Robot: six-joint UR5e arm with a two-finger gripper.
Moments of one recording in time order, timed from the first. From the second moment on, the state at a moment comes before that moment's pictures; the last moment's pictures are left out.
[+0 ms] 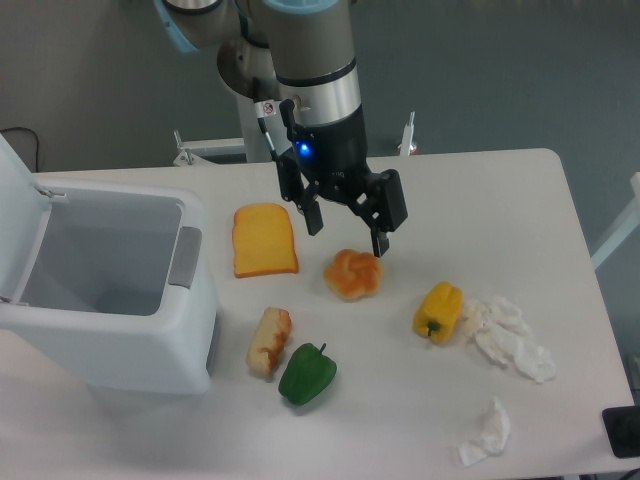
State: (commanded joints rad) arm 2.40 -1.68 -1.54 -1.04 1.58 1.01
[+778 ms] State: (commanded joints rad) arm 2.40 -1.68 -1.54 -1.04 1.58 1.00
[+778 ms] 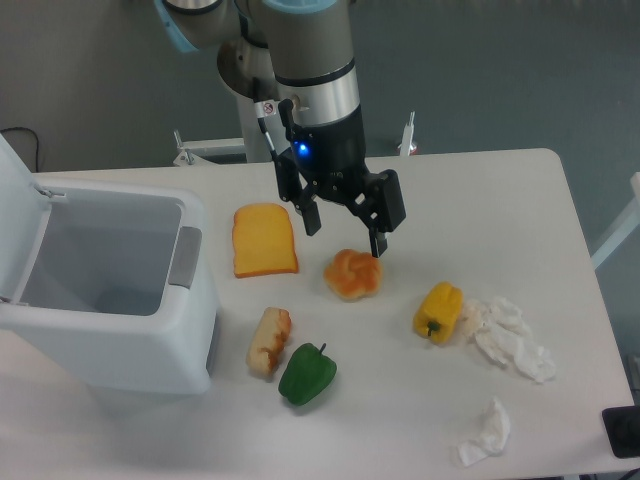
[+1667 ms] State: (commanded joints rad) arm 2.38 -1.73 -1.57 -0.99 1.58 0.92
